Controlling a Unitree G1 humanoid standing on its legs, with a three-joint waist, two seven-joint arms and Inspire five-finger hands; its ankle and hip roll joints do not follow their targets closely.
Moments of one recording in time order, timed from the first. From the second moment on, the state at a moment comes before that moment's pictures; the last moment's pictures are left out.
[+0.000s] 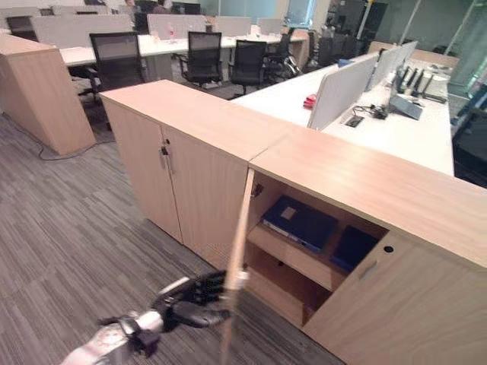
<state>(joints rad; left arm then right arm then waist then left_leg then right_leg) 0.05 0.59 -0.69 -0.07 -0.70 0.15 -0.29 -0.07 -0.11 0.22 1.40 0.22 0.04 0.06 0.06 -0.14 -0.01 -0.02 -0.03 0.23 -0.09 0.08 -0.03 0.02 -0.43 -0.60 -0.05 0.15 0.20</state>
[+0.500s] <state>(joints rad) -0.32 0.37 -0.83 0.04 -0.72 0.17 -0.31 -0.12 -0.14 0.32 1.34 0.24 0.02 0.08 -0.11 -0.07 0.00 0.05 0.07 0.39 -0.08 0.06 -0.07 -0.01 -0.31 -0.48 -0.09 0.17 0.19</state>
